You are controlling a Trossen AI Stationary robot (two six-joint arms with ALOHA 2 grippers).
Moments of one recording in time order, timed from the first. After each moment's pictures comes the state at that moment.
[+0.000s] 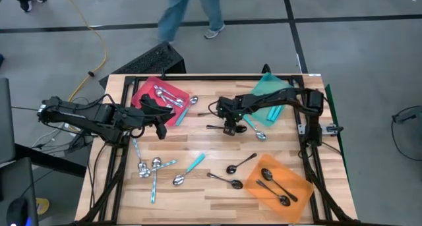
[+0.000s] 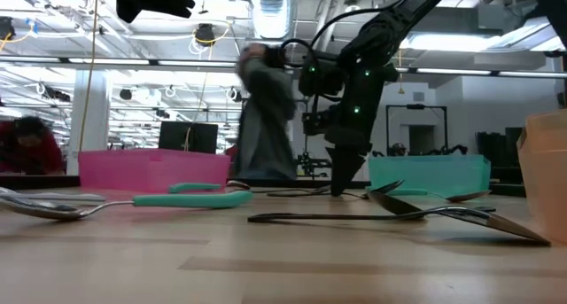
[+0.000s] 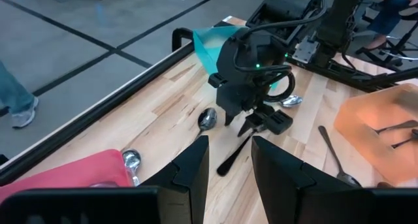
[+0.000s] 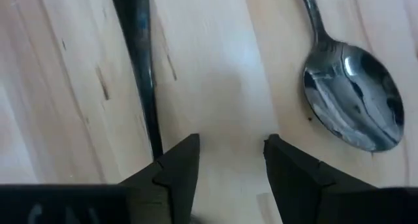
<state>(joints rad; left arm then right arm) -0.17 0.89 0.91 -0.56 -0.61 -0.46 -0.26 1.93 1.21 -0.55 0.00 0.03</state>
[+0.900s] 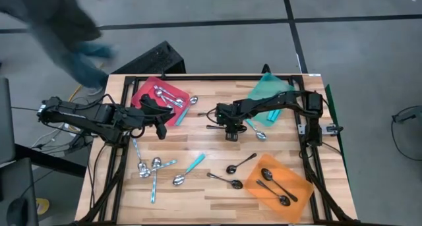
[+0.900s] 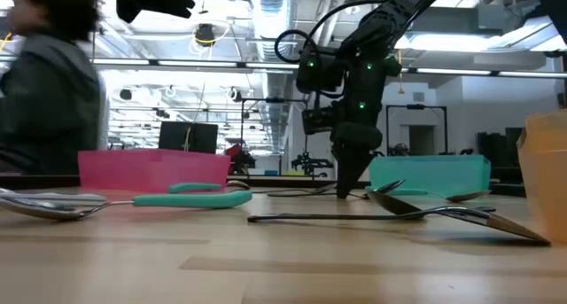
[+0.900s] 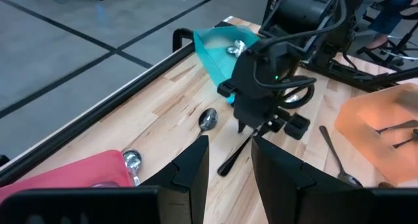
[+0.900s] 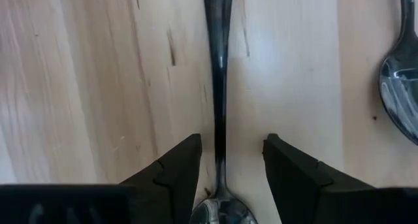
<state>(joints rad) -0.17 0.89 0.91 -0.56 -0.61 -0.46 -0.19 1.95 1.22 -0.59 -0.02 -0.05</state>
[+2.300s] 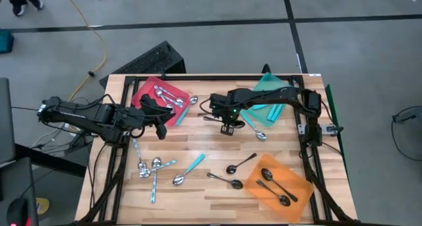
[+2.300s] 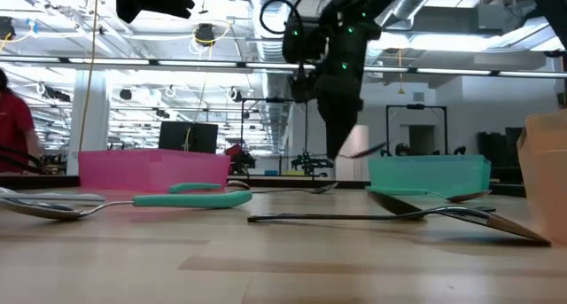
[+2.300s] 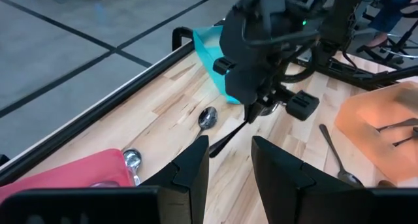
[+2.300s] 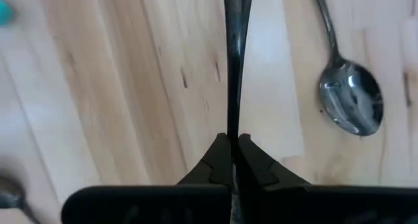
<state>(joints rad) -0.17 0.89 0.91 -0.57 -0.61 -0.46 -0.21 1.95 1.52 -0.92 -0.05 0.02</state>
